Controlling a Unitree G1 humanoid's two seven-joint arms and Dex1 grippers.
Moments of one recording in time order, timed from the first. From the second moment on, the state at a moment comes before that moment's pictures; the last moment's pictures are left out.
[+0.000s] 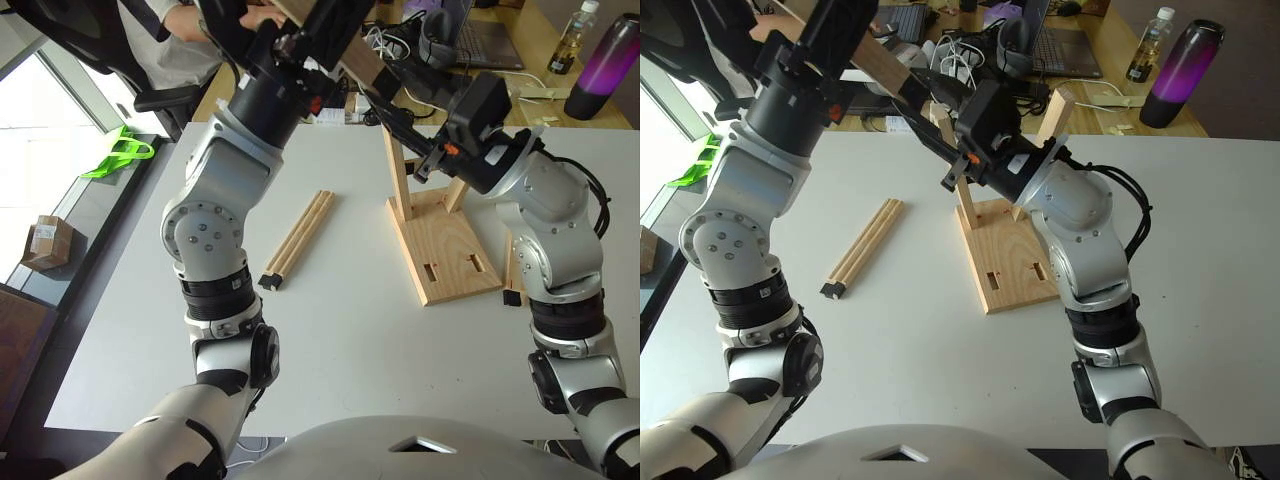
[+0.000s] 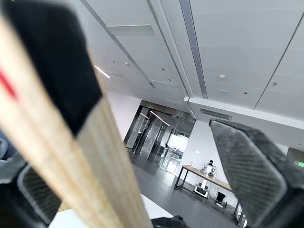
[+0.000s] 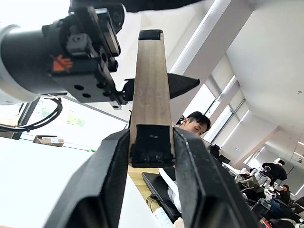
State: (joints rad) left arm -0.65 0.13 0.22 -0.30 -1.11 0.64 -0.23; right arm -0.53 -0.34 0.16 -0.32 0.20 0.16 0.58
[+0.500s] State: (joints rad) left arm -0.59 0.14 0.20 -0.32 -1.11 0.64 -0.25; right arm -0.48 -0.37 0.13 -0.35 0.20 0.18 0.58
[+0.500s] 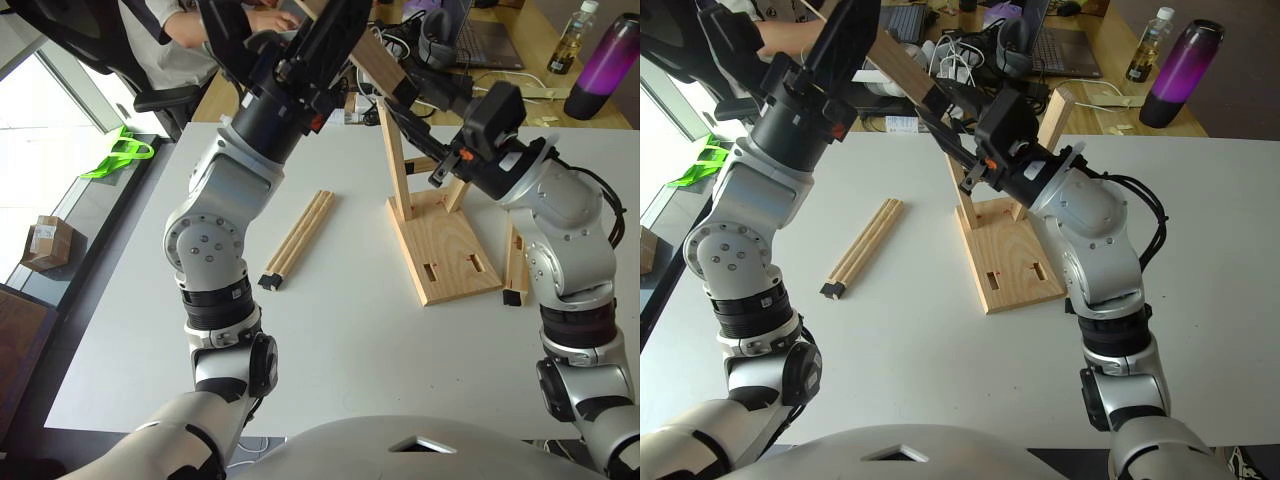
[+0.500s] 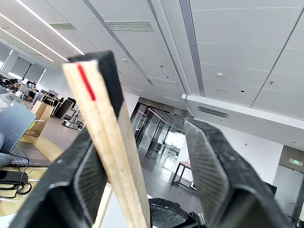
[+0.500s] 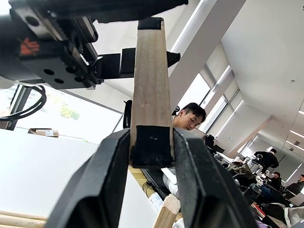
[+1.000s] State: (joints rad) left arm -0.59 0.15 0.20 -0.31 -1.11 0.63 -0.25; right arm -0.48 -0.37 0.14 -0.35 0.19 0.18 0.58
